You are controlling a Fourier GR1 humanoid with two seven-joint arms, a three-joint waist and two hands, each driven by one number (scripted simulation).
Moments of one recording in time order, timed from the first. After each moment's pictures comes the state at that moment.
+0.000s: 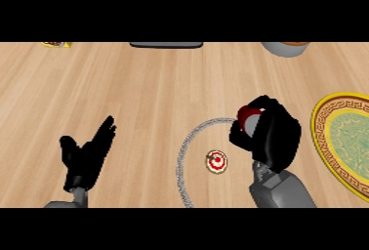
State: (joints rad) left arm 0.00 0.15 -0.12 -1.45 0.15 0.08 0.20; right arm -0.28 -0.02 0.34 -1.65 1.36 -0.21 0.99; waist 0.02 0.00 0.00
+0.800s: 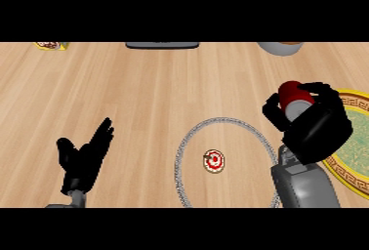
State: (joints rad) left arm 0.02 0.15 -0.11 -1.47 0.15 0.08 0.20; right arm -0.31 -0.01 0.13 -1.68 1.62 -0.52 1.09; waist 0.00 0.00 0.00
